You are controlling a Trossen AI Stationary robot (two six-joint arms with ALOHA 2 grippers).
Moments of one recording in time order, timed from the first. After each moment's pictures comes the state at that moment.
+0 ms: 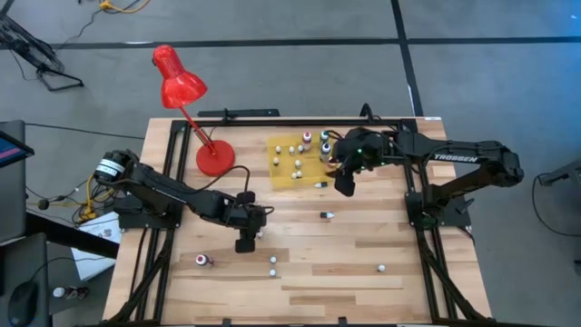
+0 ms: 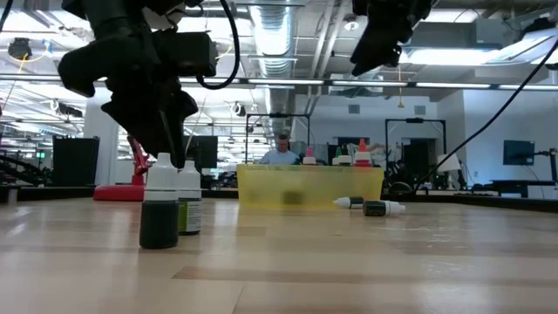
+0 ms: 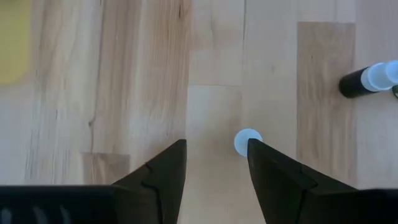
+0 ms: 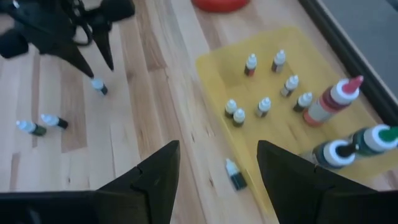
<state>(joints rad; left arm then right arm) -0.26 1.54 0.88 -0.43 -0.17 -0.27 -0.16 1.28 1.17 -0.70 0.00 0.08</state>
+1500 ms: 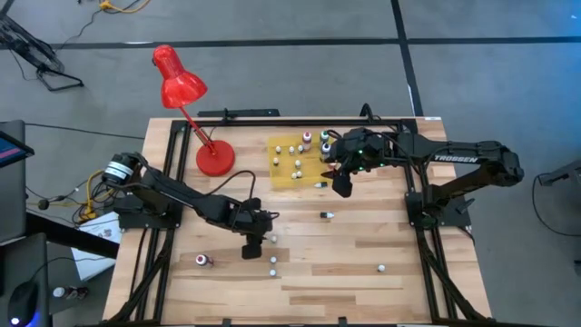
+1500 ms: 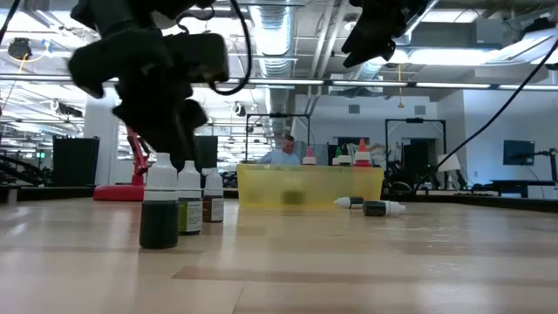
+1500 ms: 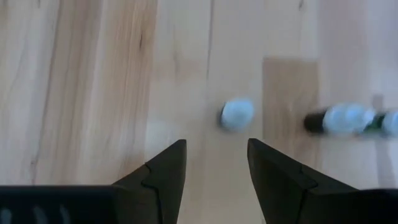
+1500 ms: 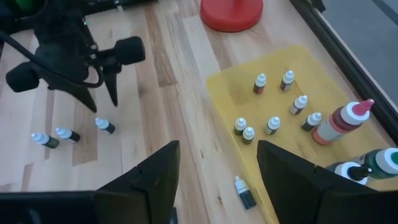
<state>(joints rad) -0.27 1.62 0.89 -0.27 -0.11 -0.31 -0.14 1.28 1.17 -0.63 0.00 0.08</state>
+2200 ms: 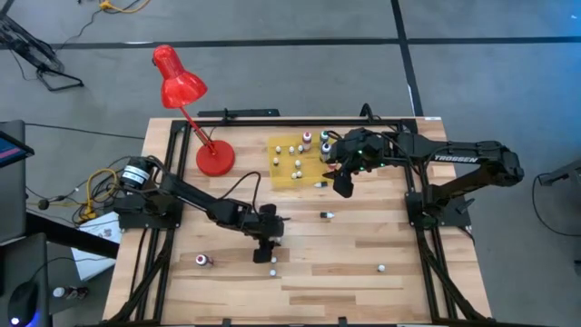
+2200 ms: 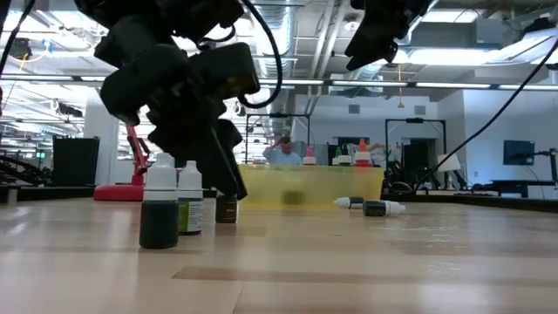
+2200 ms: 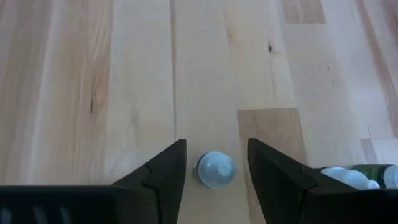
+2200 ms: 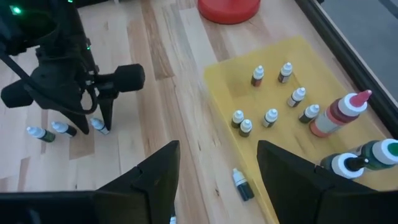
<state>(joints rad) -0.24 1.77 0.88 0.04 -0.03 -0.20 -0.14 1.28 1.17 -0.66 0.00 0.08</state>
